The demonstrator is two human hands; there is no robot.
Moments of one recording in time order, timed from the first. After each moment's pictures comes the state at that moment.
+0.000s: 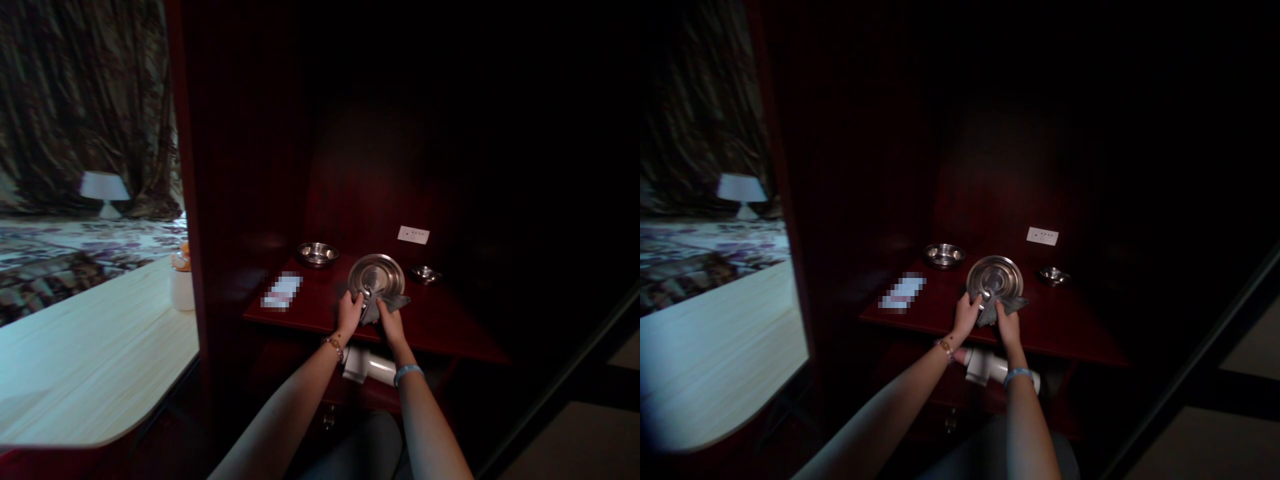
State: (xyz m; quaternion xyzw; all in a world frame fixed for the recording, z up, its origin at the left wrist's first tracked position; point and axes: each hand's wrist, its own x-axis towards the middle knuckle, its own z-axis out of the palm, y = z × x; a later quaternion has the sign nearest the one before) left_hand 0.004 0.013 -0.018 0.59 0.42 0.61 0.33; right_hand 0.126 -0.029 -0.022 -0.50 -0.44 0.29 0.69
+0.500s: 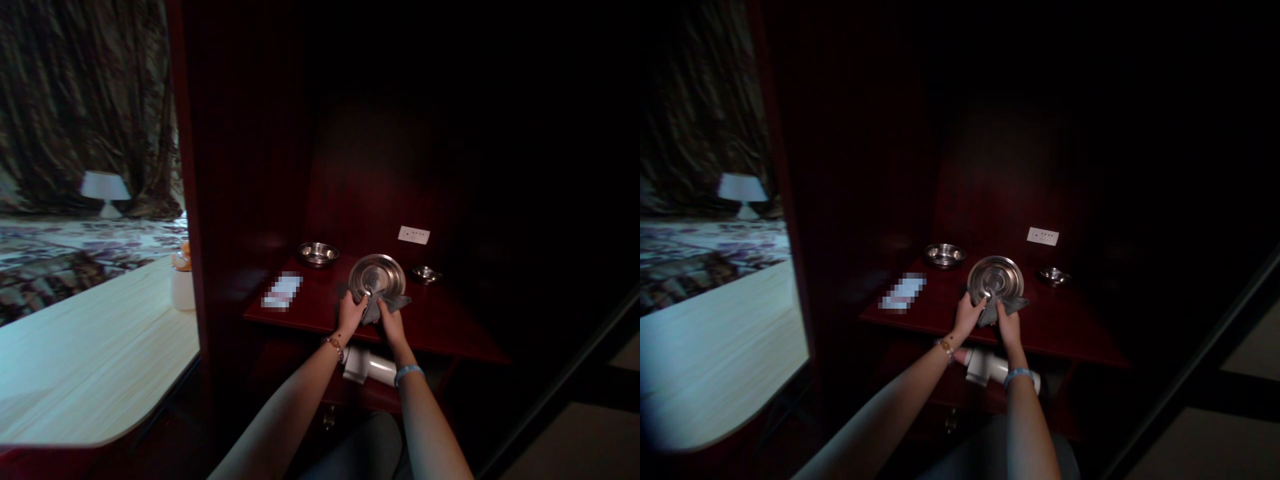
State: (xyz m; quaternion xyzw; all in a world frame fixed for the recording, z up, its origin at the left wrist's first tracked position) left_hand 0.004 0.011 -0.017 0.59 0.40 0.61 0.34; right_hand 0.127 -0.028 -0.023 -0.50 -0.44 0.29 0.69
